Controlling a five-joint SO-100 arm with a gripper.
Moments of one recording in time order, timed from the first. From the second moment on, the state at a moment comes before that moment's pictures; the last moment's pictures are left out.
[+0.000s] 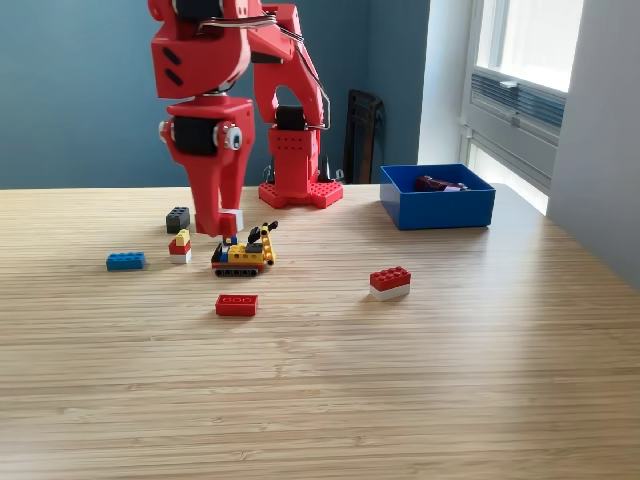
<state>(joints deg) 12.3 57.0 39.5 99.7 11.0</state>
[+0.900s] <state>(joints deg) -41.4 75.5 57.9 99.7 16.0</state>
